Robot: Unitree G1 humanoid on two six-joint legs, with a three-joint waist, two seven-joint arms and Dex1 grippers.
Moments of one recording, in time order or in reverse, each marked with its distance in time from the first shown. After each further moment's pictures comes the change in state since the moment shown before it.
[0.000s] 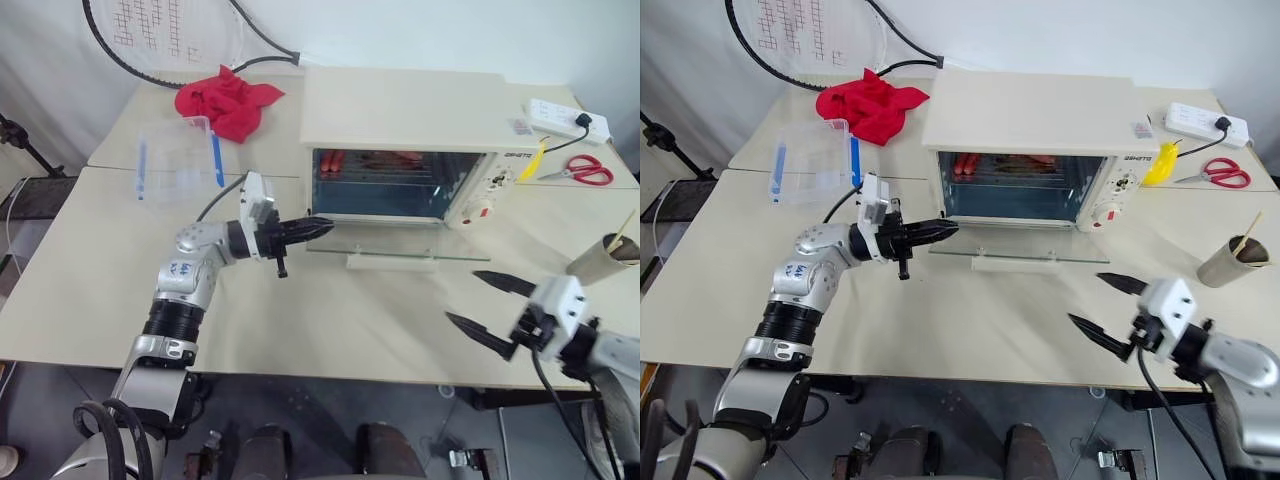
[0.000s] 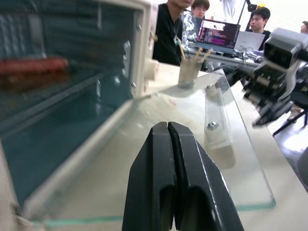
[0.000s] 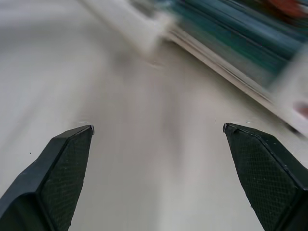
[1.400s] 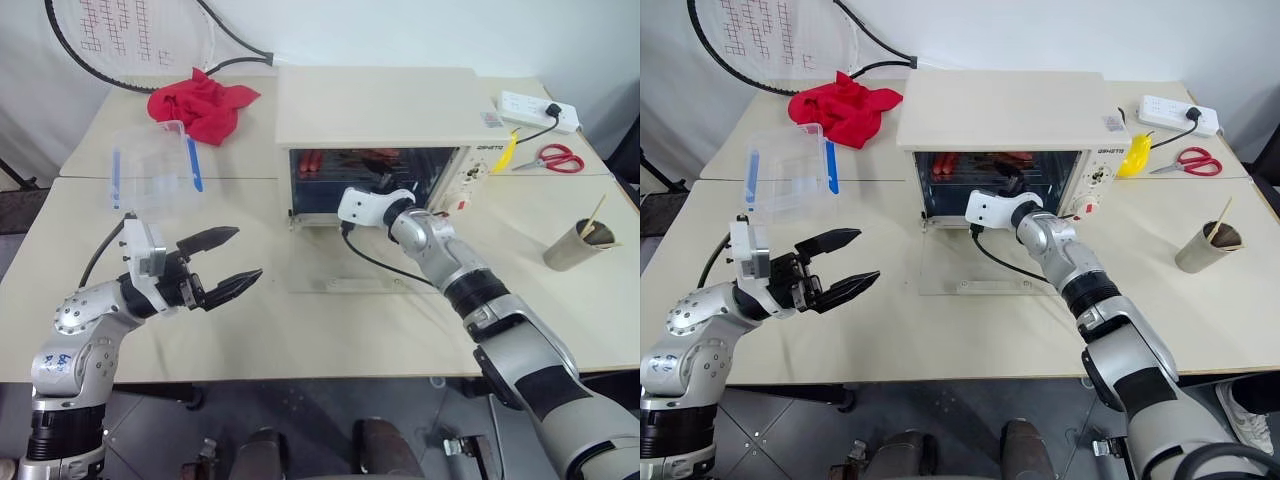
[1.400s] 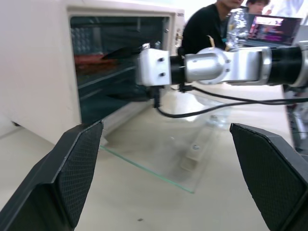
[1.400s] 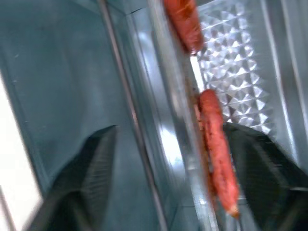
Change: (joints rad) left arm 0.557 0.256 0.305 -0.638 -0.234 0.123 0.176; right arm -1.190 0.334 0.851 1.113 -1.035 -0.271 -0.929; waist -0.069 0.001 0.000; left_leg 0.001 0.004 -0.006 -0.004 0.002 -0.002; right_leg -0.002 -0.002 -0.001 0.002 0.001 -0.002
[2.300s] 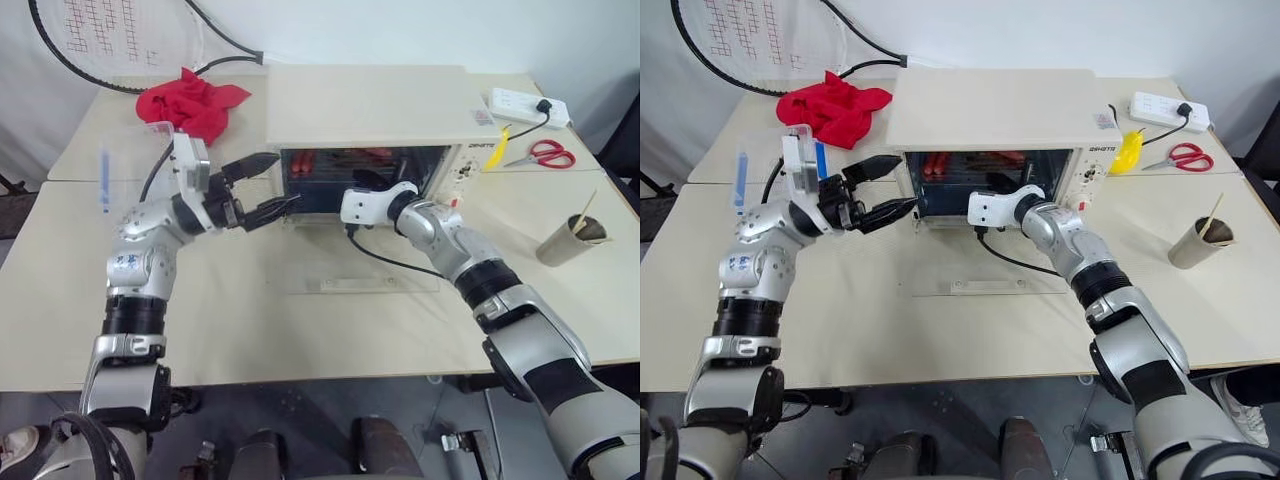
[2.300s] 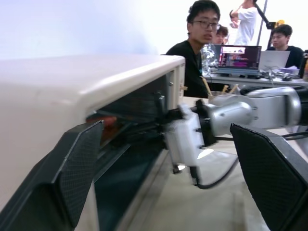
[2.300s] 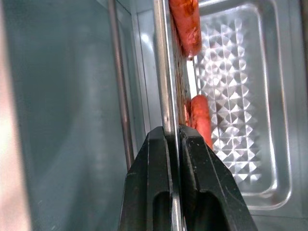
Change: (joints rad) left arm -0.642 -0.155 -0.149 0.690 0.156 -0.240 -0.136; right arm -0.017 -0.073 0.020 -0.082 -0.058 -0.095 0.104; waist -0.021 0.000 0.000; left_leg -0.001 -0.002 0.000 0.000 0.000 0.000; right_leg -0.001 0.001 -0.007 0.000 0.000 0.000
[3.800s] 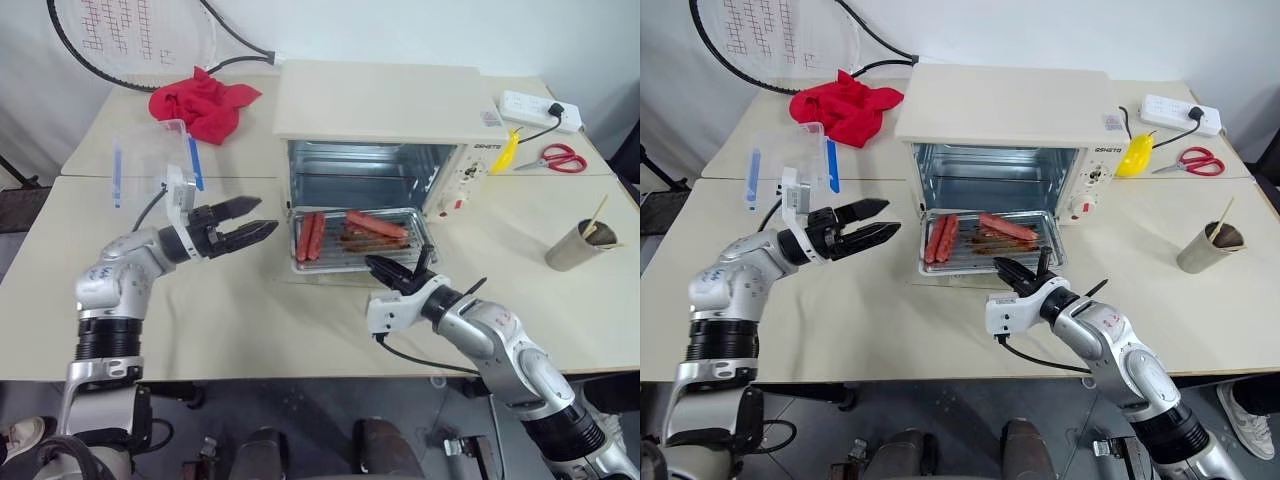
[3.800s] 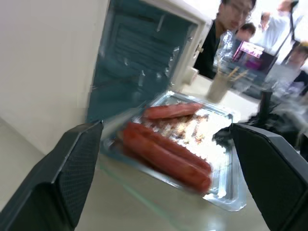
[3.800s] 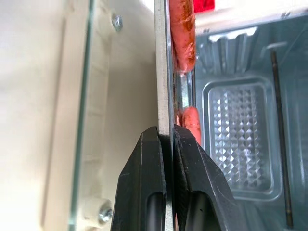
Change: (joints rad) left arm 0.193 0.136 0.108 -0.280 -0.203 0.799 0.181; right arm 0.812 -0.189 -0.169 -1.114 -0.067 0.152 0.267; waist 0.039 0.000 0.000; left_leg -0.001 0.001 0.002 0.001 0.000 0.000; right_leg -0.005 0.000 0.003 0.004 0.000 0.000
